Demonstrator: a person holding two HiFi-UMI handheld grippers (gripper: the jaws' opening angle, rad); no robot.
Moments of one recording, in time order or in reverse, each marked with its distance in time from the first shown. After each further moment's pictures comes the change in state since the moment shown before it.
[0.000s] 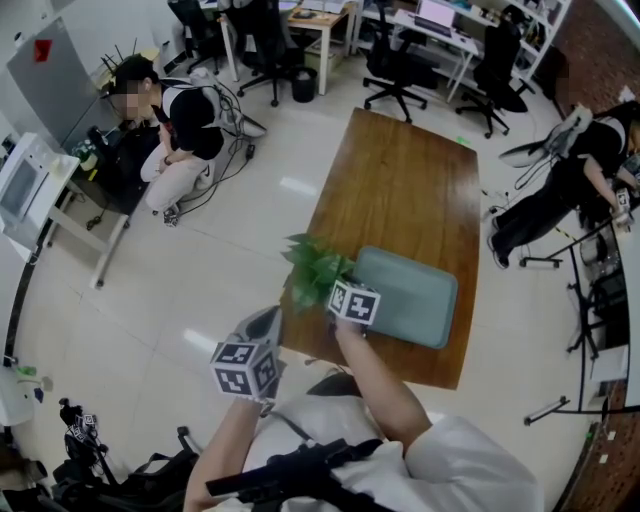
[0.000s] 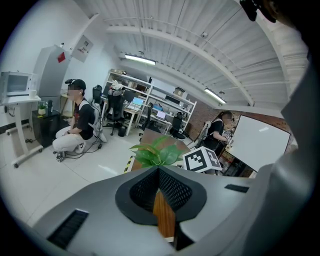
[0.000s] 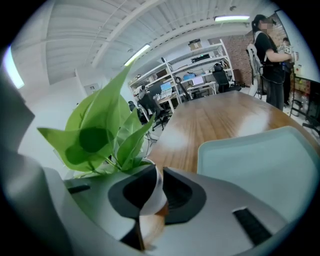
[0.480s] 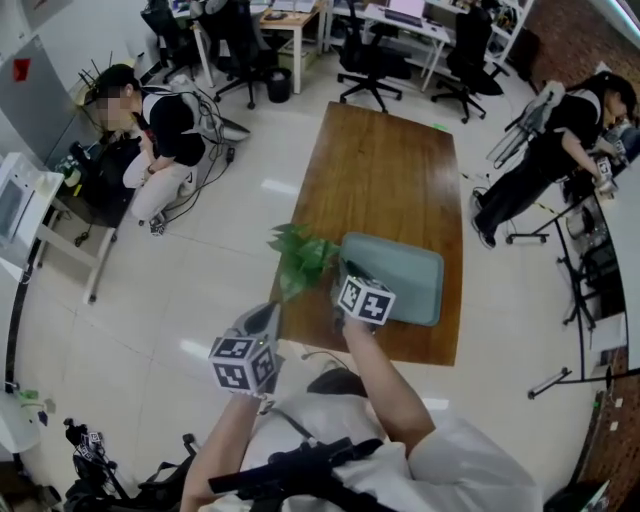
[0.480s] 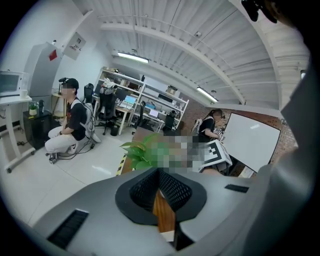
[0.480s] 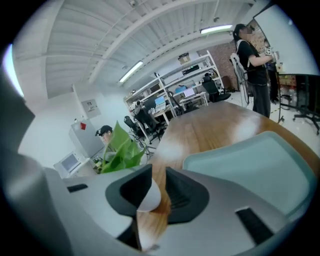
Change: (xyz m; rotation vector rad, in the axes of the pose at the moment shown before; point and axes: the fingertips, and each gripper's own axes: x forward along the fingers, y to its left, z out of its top) left arm -0.007 -0.017 -0.006 0.041 0.025 -0.079; right arm -0.066 -0.015 0.026 0.098 -0.145 -0.003
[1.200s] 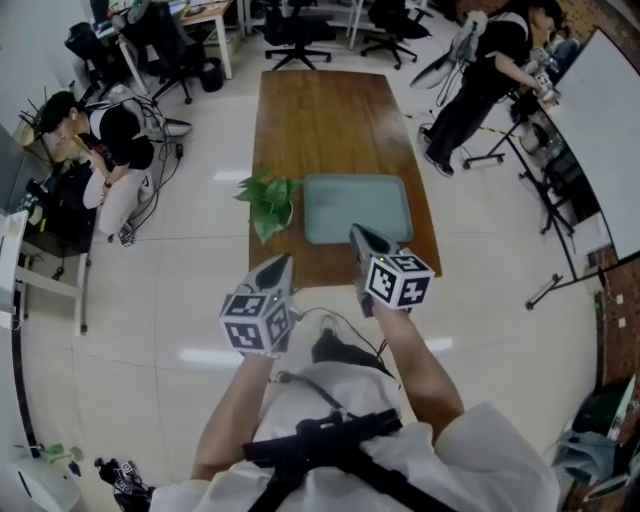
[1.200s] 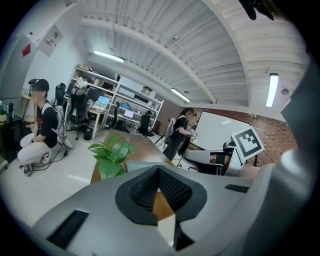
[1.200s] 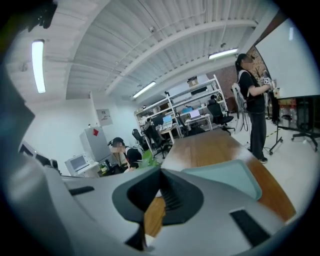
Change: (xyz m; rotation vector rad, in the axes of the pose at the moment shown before) left arm -0.030 -0.082 -0.013 0.142 0.007 -0.274; right arm -0.202 0.029 0.015 -0.112 -0.200 0.035
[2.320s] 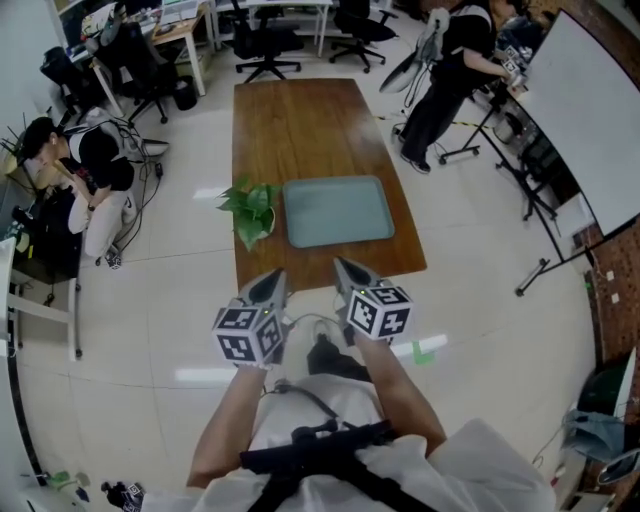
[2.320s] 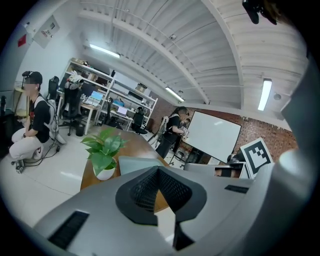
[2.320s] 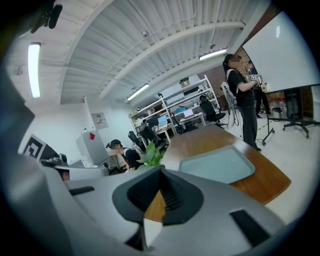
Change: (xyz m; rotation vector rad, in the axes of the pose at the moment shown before) left arm -0.013 -0.026 -0.017 -0.007 0.021 -0.092; right arm -0.049 0.022 -0.048 0.069 -0.021 -0.051
